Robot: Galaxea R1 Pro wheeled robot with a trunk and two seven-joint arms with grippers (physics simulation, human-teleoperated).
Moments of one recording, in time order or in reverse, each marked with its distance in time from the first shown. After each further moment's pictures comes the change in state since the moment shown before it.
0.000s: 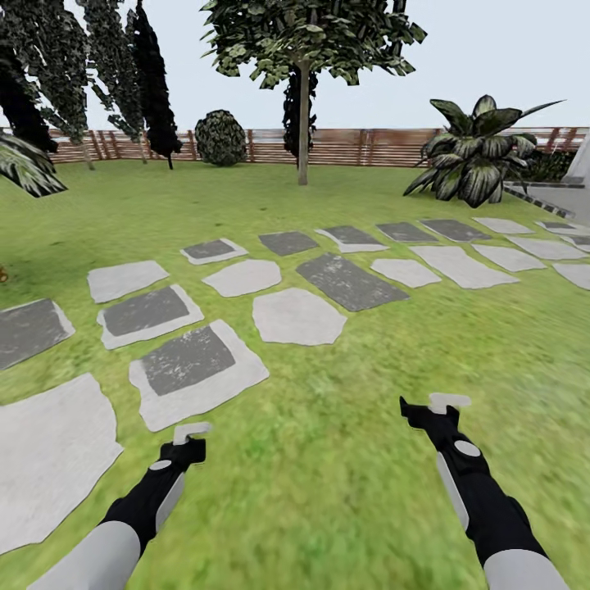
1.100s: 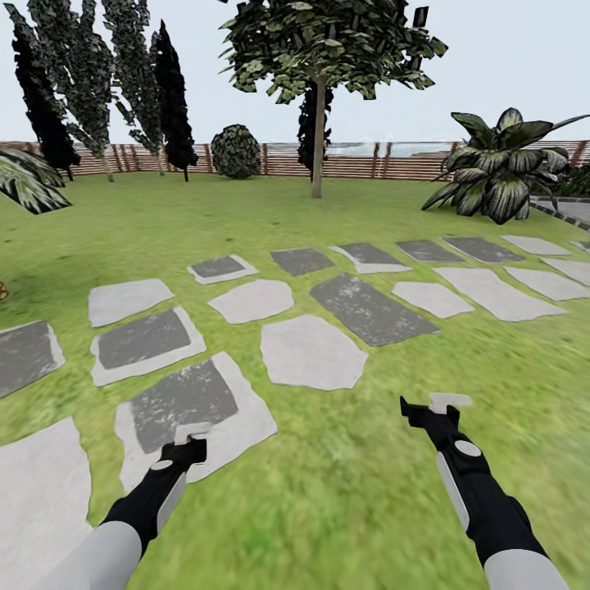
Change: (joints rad) left arm 0.000 -0.004 -0.001 0.000 0.000 0.000 0.000; right arm 0.000 -0.001 0.000 -0.002 -0.001 0.000 0.001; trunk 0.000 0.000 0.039
